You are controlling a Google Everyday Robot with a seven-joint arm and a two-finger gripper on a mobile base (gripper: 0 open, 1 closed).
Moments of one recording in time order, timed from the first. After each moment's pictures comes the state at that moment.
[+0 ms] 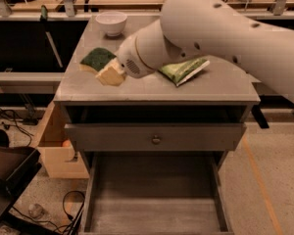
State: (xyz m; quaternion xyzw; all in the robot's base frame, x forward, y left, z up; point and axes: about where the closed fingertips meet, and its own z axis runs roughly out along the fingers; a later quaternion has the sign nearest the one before) arm 0.569 0.083 0.925 -0.50 0.74 0.18 0.41
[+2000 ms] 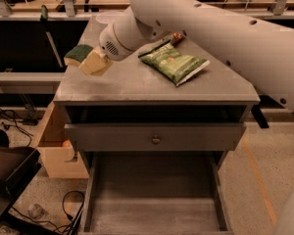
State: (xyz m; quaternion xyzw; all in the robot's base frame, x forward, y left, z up) arm 0.637 0.138 0.916 -0.51 0.75 0.21 0.37
